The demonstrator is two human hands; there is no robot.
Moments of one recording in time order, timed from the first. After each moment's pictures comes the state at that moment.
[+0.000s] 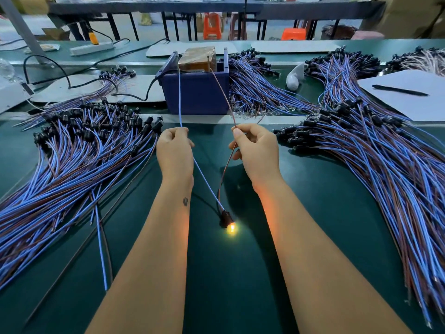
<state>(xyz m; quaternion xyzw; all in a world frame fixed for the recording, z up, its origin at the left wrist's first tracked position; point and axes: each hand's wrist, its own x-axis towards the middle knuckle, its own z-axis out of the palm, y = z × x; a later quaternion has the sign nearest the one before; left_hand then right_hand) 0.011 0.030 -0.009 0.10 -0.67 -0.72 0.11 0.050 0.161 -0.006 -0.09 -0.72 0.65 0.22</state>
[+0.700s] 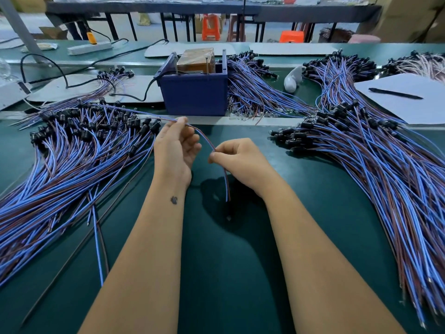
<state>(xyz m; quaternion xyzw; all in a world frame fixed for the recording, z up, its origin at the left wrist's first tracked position) 0.013 0.028 0.005 0.06 -0.45 -0.89 0.00 0.057 0.157 -0.002 -0.01 -0.85 0.53 0.06</state>
